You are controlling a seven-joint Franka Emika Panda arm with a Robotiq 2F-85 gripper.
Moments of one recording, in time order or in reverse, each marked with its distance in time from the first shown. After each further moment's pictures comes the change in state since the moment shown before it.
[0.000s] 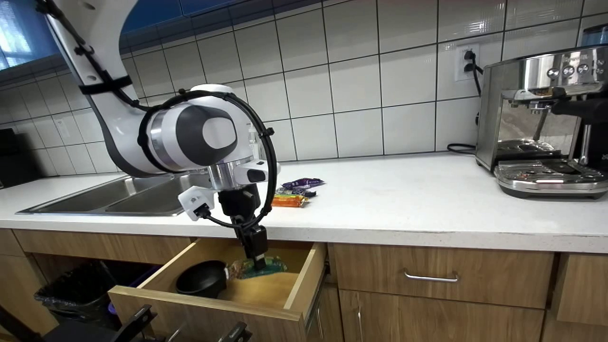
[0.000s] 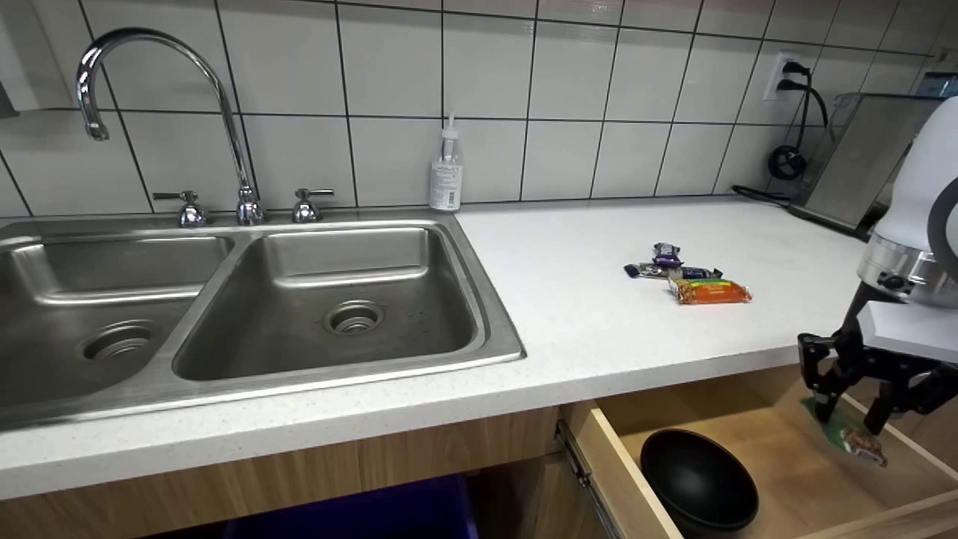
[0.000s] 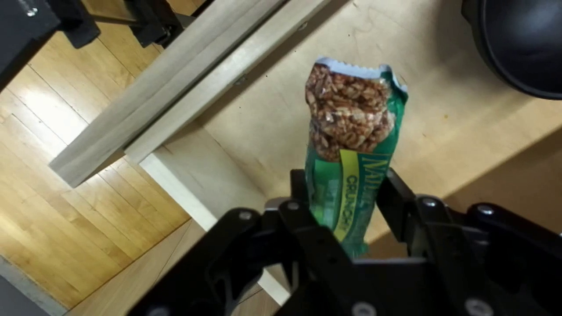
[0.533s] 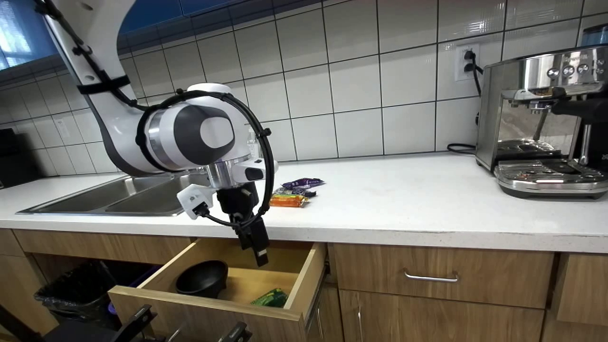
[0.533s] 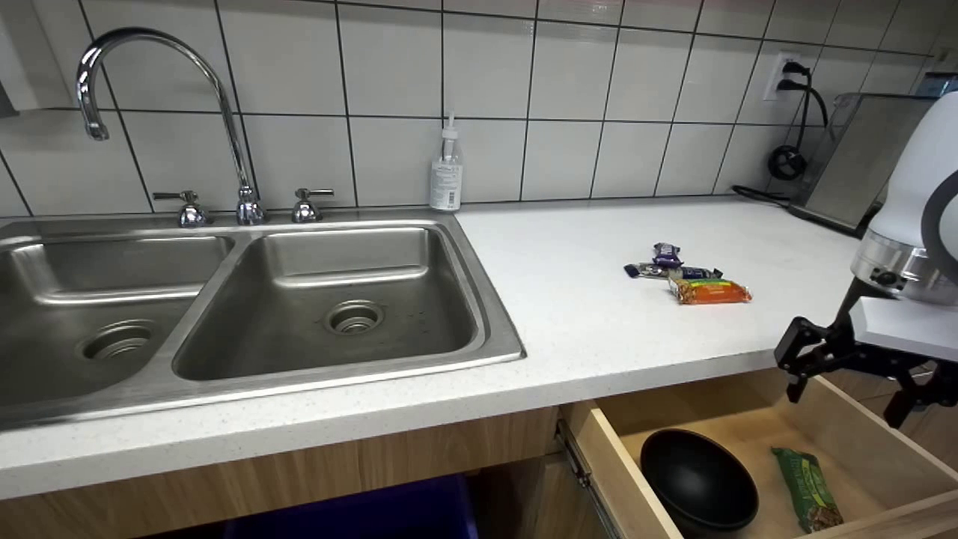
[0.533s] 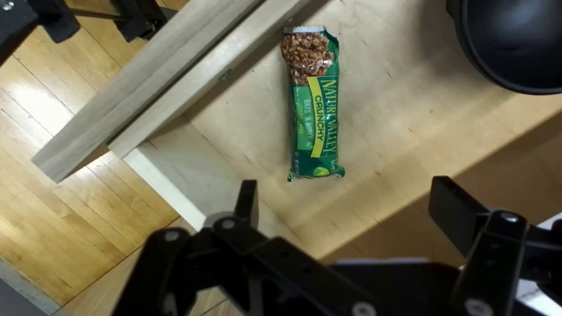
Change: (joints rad) arm 0.021 -0.003 -0.003 0.002 0.016 0.018 0.000
